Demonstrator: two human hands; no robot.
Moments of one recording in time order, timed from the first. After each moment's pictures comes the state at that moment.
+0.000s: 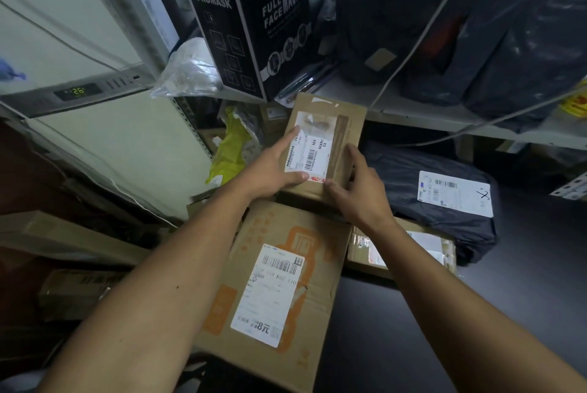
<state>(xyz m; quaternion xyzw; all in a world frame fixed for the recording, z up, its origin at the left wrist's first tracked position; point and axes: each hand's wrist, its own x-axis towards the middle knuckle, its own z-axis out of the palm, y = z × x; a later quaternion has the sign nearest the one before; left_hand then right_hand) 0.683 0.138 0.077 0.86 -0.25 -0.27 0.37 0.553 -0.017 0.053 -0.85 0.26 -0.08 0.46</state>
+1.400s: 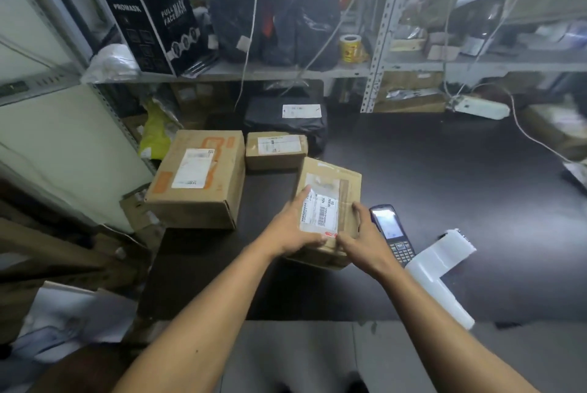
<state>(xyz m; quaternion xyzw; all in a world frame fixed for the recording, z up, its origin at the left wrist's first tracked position) 0.238 0.181 0.058 0.79 -0.35 -0.35 0.35 0.088 0.075 0.069 -0.79 0.39 -0.07 0.46</state>
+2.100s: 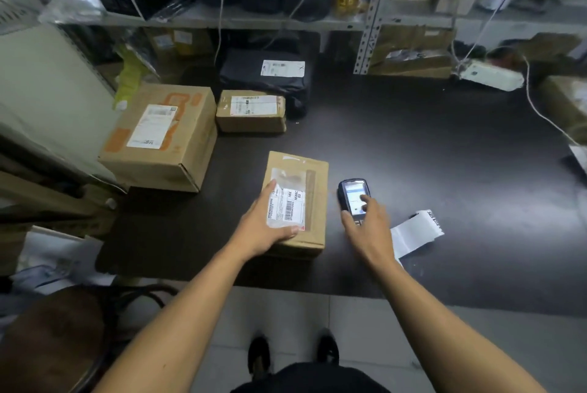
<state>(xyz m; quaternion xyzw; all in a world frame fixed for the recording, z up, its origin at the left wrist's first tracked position) 0.180 0.163 0.007 0.84 -0.23 -0.33 0.37 0.026 -0.009 -0.002 -0.80 0.46 -0.10 0.38</state>
